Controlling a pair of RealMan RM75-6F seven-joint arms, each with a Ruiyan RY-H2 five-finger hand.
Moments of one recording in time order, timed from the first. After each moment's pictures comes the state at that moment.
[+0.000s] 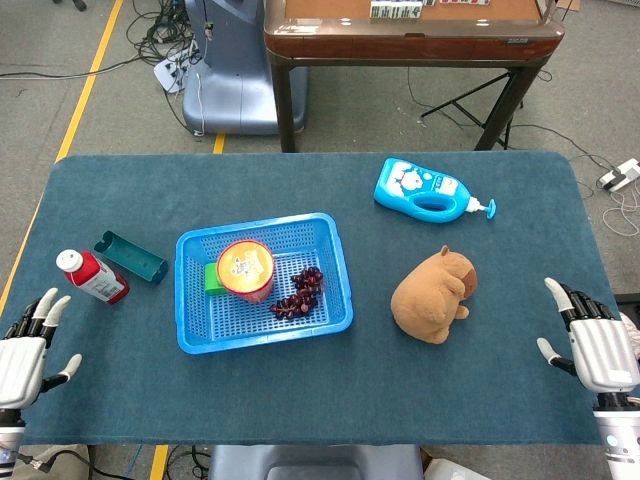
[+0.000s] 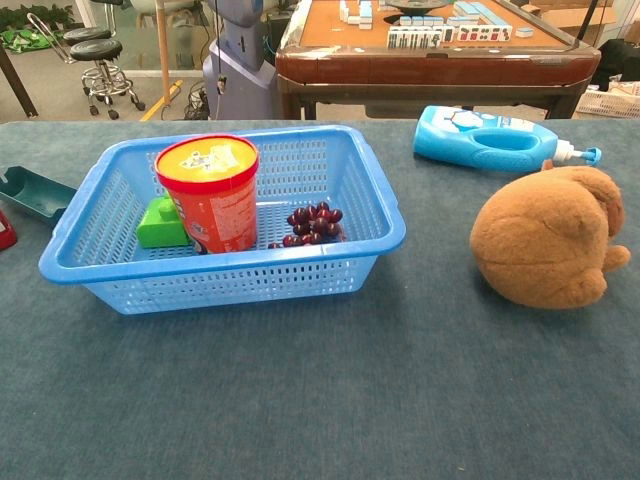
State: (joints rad) left arm -0.10 -1.13 -0.05 -1.62 1.47 1.47 0.14; right arm 0.08 -1.11 0.07 -1.63 -1.49 1.48 -0.12
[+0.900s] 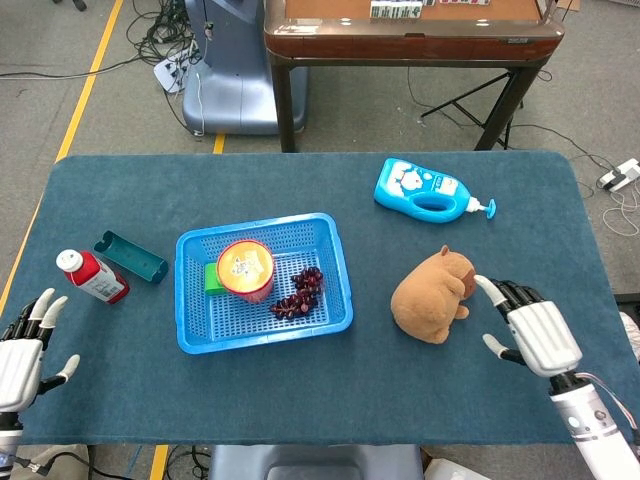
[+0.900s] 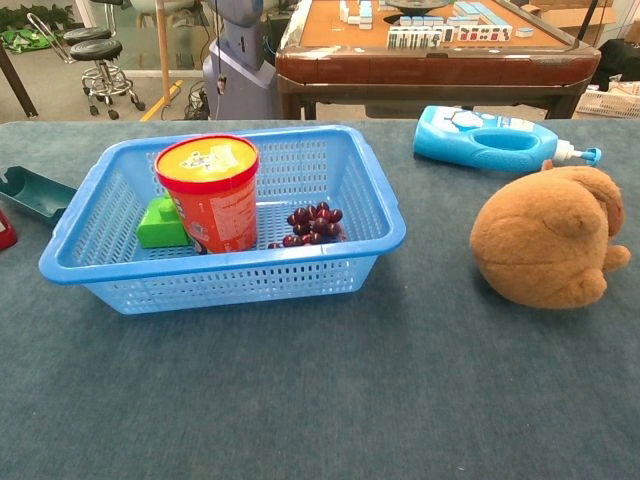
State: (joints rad) left arm -0.09 -1.13 -0.04 -1.61 1.49 1.50 0.13; right arm 0.23 -1.07 0.07 -1.74 -1.63 1.32 -0.10
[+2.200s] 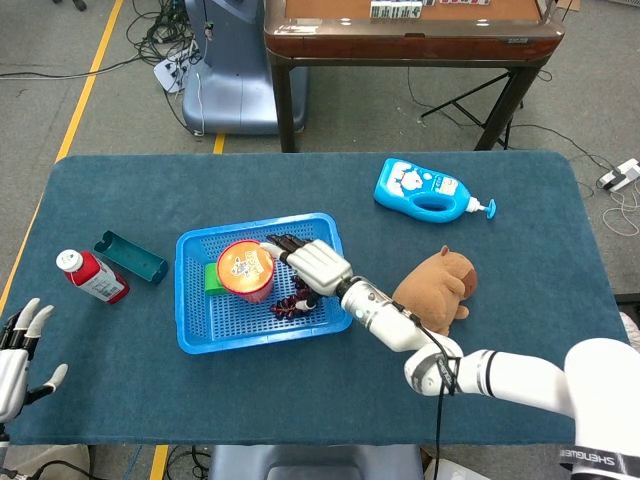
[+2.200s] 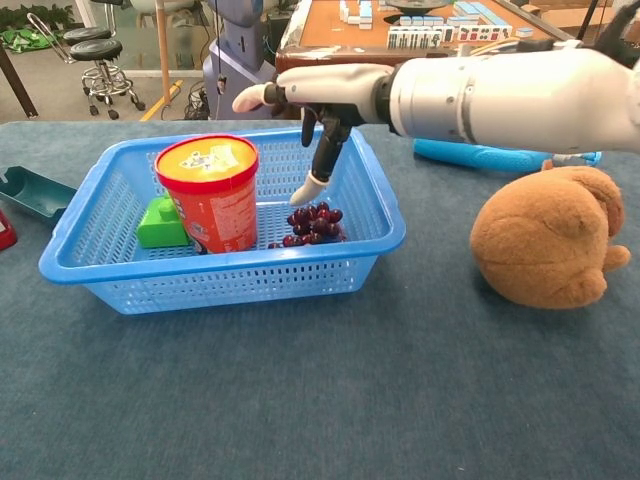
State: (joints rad) left arm -0.05 -1.12 -0.03 -1.58 1.49 1.52 0.07; right arm 1.08 -1.56 0.34 -1.45 -1.02 0.61 -0.24
